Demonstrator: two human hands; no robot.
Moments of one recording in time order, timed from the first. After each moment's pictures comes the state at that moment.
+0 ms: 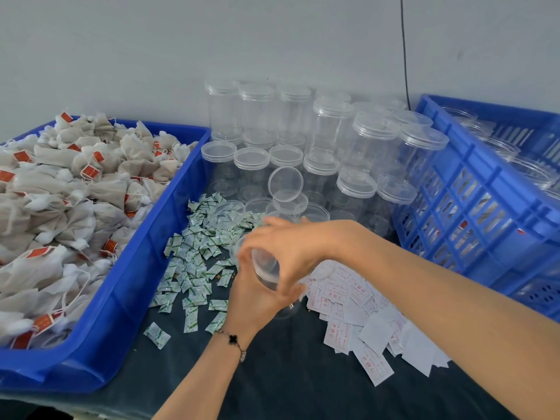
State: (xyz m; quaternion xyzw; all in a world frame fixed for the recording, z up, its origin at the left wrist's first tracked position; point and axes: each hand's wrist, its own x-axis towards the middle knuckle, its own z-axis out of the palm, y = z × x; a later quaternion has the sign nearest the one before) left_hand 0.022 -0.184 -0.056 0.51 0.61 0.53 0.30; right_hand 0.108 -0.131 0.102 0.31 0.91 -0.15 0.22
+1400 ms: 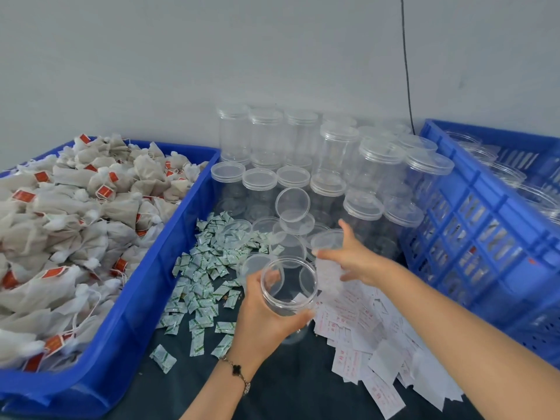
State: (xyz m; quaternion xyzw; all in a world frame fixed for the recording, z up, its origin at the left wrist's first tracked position) left_hand 0.021 -0.188 -0.055 0.50 0.58 0.56 0.33; right_hand 0.172 -0.059 0.031 0.61 0.61 -0.48 -0.18
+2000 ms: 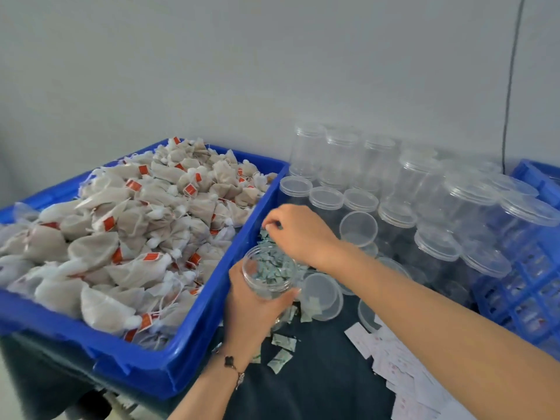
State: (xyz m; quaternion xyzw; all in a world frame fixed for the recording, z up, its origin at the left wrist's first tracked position) left_hand -0.072 -0.202 -0.034 0.37 0.66 0.63 0.18; right_hand -0.014 -0.112 0.102 0.32 0.93 -0.13 -0.13
